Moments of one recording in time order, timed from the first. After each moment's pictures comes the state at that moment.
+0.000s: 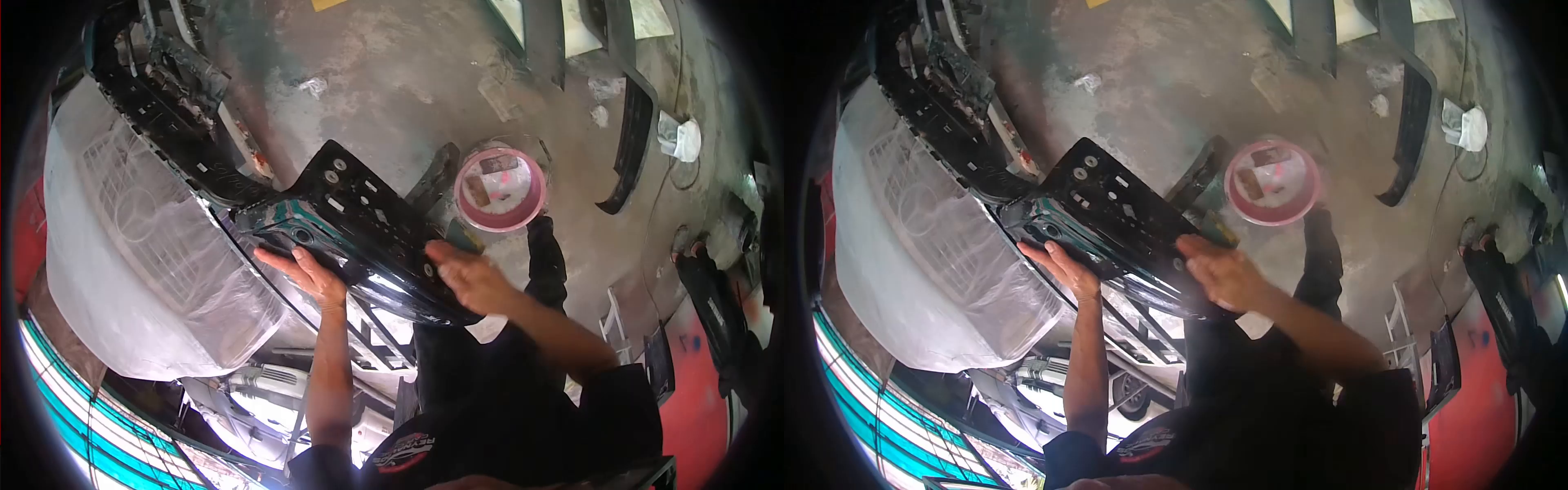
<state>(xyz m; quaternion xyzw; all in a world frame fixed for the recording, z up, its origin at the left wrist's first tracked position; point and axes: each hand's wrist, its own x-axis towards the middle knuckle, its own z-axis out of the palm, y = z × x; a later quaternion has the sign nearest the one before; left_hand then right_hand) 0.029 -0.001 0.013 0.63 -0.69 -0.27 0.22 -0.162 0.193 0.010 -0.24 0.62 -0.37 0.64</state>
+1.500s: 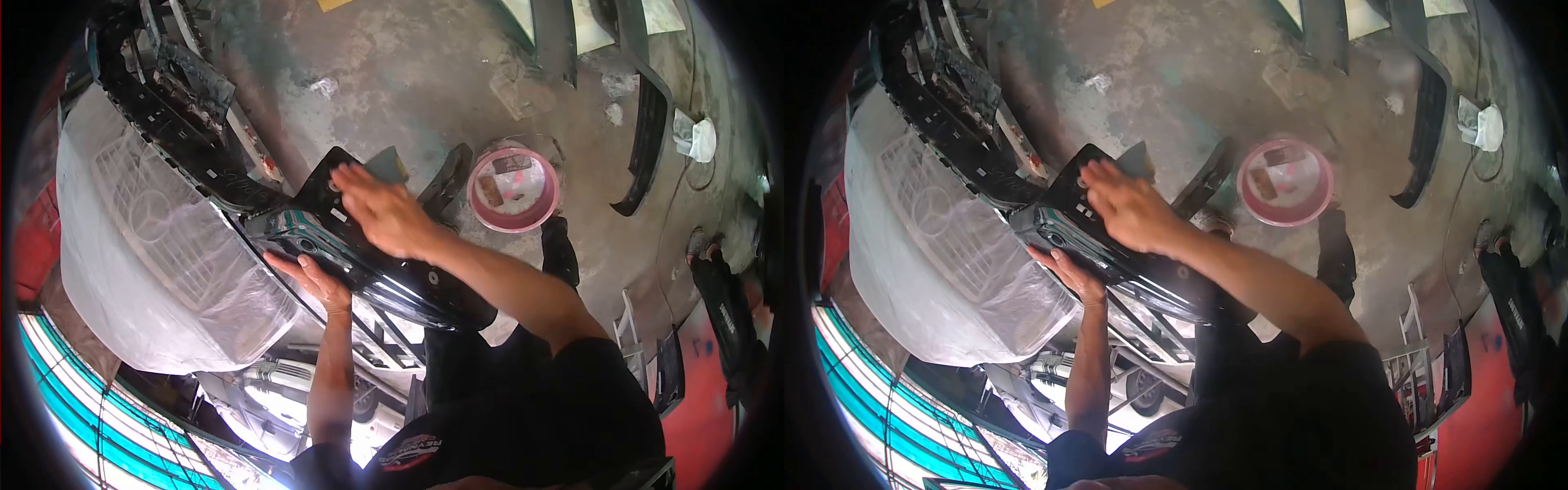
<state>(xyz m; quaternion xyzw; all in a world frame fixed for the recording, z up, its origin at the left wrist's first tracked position) 0.037 -0.004 0.015 0.61 -0.72 -0.26 0.20 -0.151 0.037 -0.020 -0.34 0.62 -0.52 0.47</state>
